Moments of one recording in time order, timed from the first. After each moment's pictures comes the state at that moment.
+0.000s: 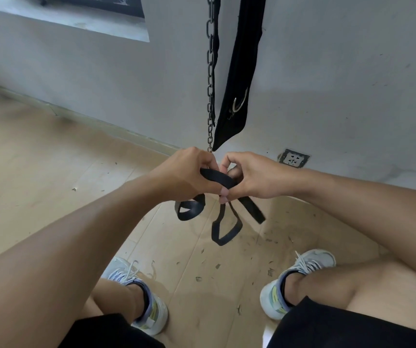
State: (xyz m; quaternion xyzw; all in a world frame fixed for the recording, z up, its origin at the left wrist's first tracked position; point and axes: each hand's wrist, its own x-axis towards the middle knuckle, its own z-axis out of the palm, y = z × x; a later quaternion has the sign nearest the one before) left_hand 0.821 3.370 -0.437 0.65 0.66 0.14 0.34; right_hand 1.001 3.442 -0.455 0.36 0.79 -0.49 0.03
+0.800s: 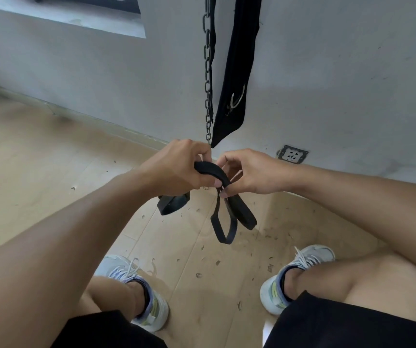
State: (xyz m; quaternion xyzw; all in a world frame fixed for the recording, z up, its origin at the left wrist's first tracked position) left_hand 0.810 3.372 -0.435 0.69 0.66 0.14 0.27; right_hand 1.003 3.451 -0.471 0.35 0.80 -0.48 0.00
